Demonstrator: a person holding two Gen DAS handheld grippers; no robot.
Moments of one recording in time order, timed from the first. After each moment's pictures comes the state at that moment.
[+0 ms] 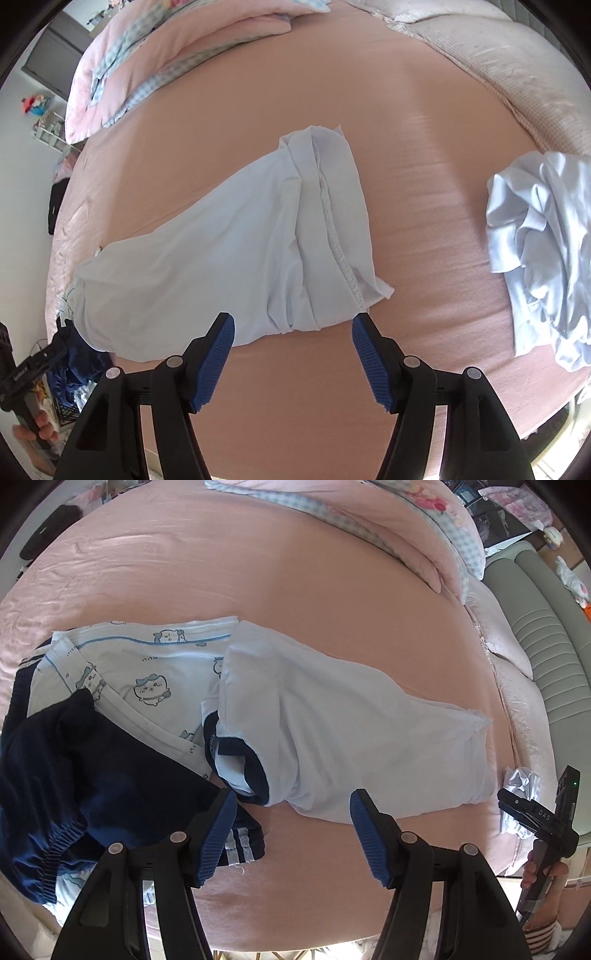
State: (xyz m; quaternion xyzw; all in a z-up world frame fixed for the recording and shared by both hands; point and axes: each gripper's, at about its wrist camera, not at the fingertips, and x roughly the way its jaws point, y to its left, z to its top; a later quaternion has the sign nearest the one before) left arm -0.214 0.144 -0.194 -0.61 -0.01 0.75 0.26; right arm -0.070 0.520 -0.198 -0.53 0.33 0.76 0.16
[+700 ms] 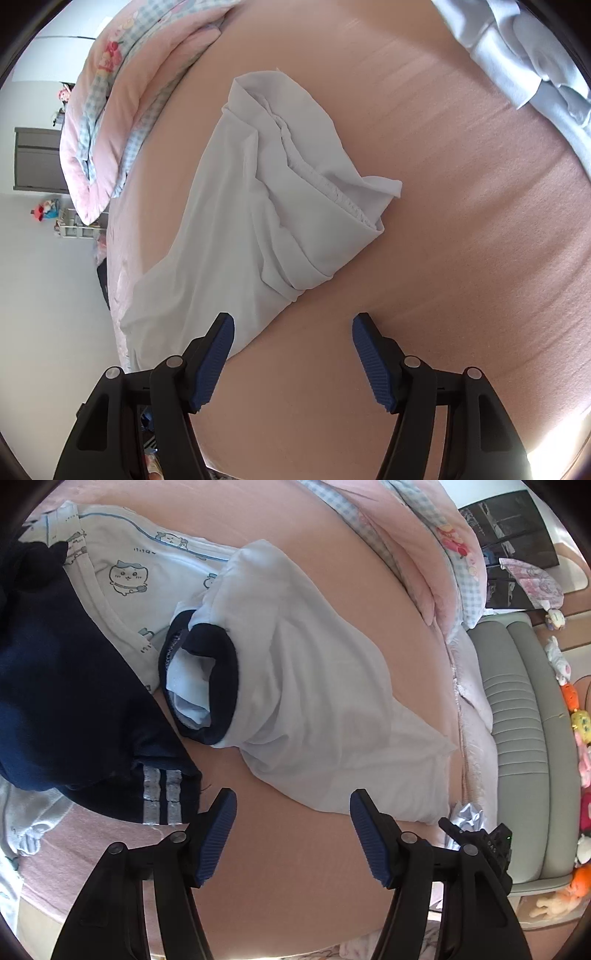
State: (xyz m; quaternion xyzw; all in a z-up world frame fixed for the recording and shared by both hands) left arm -0.190 0.133 -0.257 -0.62 -0.21 0.70 0.28; right arm -0.037 0.516 -0.263 -0.44 0.54 0.70 0.15
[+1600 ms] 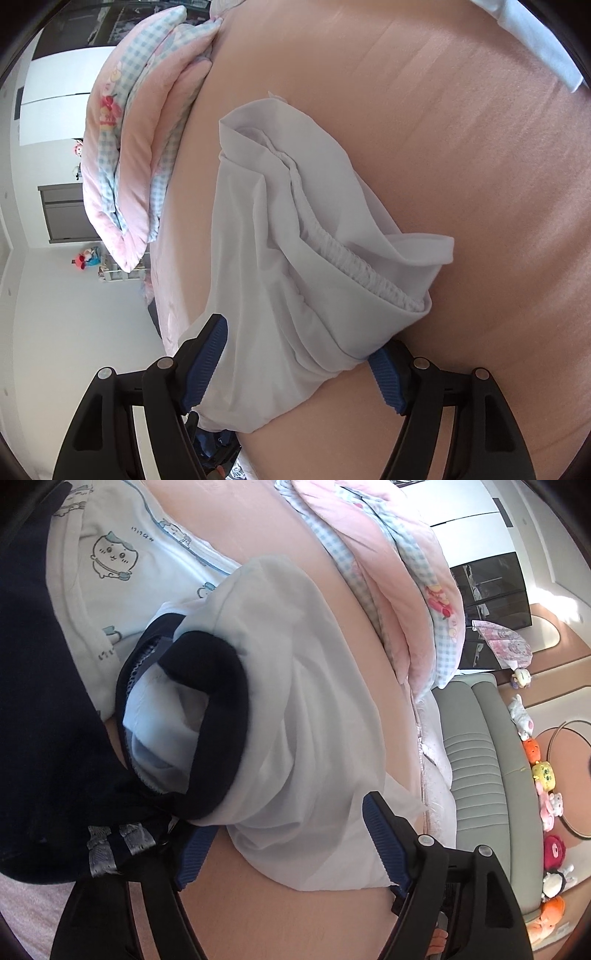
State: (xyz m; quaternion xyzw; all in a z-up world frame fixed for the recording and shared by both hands) left arm -0.216 0.149 -0.300 -0.54 -0.33 0.72 0.30; right arm -0.050 0.549 -0.293 -0.35 0.63 0.68 0.12
